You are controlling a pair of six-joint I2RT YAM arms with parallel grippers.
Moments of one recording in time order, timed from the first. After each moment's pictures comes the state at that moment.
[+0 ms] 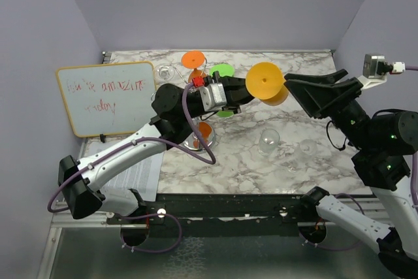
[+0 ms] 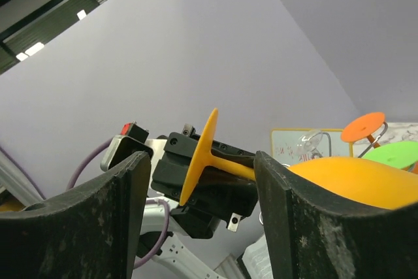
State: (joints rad) left arm -0.95 1.33 1.28 0.68 0.51 0.13; right arm 0.60 0.75 1.24 0.00 -0.22 0.84
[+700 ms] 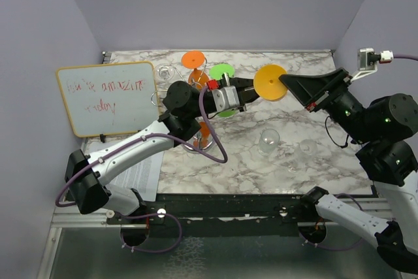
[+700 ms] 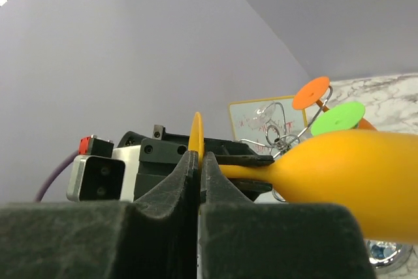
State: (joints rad) left arm -0.95 1.40 1.29 0.68 0.53 0.23; right arm 0.60 0.82 1.39 -0.29 -0.14 0.79
